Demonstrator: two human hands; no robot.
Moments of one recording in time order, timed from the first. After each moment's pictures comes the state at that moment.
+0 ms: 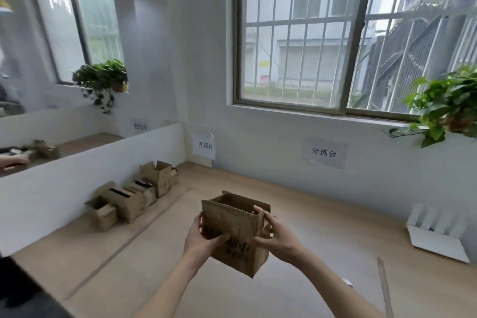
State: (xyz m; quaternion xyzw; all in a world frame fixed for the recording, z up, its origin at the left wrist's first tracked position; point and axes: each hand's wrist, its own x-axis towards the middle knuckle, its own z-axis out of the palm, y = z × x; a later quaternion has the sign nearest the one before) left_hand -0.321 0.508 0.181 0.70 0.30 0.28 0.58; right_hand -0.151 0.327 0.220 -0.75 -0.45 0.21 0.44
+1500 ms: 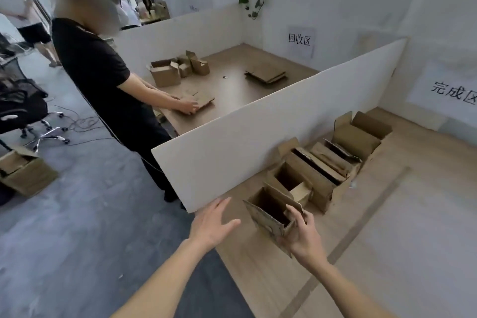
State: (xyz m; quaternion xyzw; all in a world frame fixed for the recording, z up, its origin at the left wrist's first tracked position) left_hand -0.663 1.275 0.008 0.80 0.55 0.00 0.24; right_hand -0.420 1.150 -0.055 -0.77 -0.50 0.25 0.29
